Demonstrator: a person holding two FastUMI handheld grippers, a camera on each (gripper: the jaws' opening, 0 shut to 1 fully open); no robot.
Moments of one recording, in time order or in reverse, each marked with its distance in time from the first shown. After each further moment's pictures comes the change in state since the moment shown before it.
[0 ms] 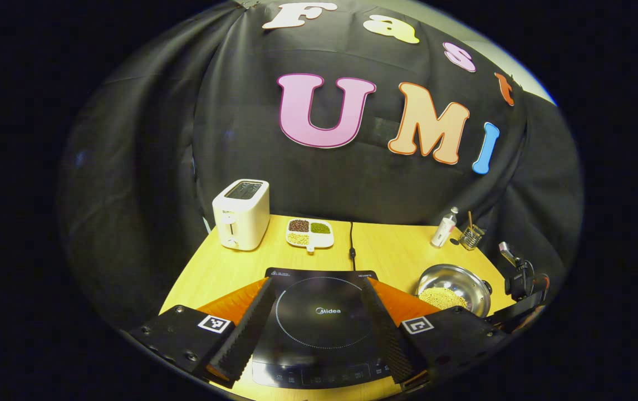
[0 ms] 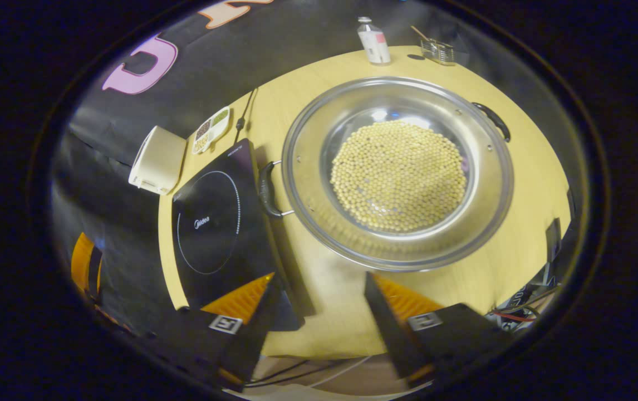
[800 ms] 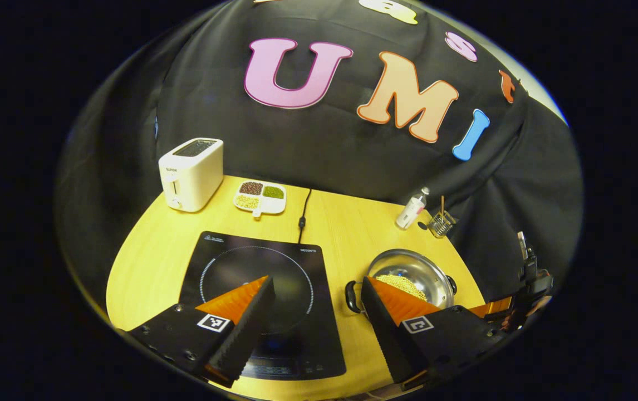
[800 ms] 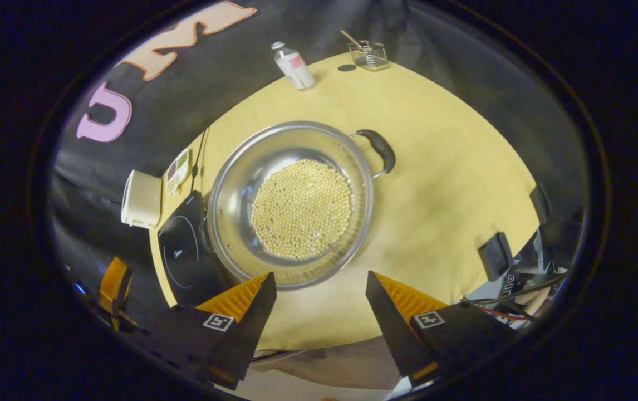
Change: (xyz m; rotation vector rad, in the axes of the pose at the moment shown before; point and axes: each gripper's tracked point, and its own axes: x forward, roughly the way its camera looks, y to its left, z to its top) left arm 0.034 -0.107 -0.046 -0.092 0.192 -0.119; right arm -0.056 -0.143 0.078 0.128 -0.010 -0.011
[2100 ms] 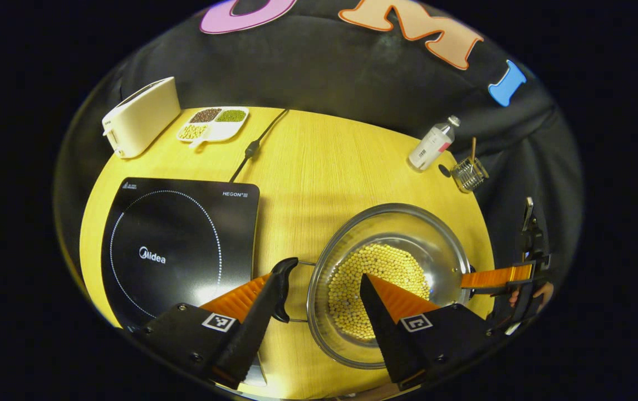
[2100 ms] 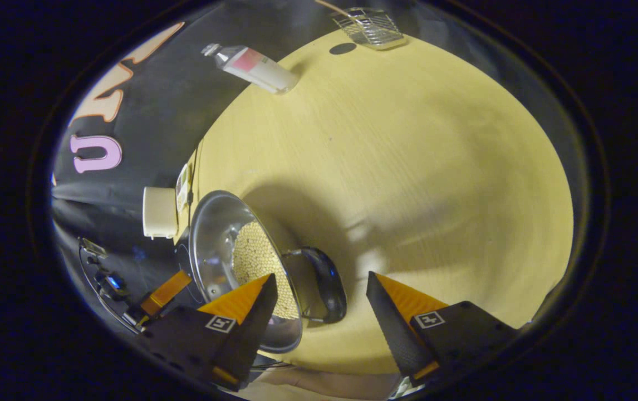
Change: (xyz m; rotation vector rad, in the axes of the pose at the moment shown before) left arm 0.133 -0.070 -0.083 -0.011 0.379 0.110; right arm 0.095 -0.047 0.118 -0.018 0.211 0.238
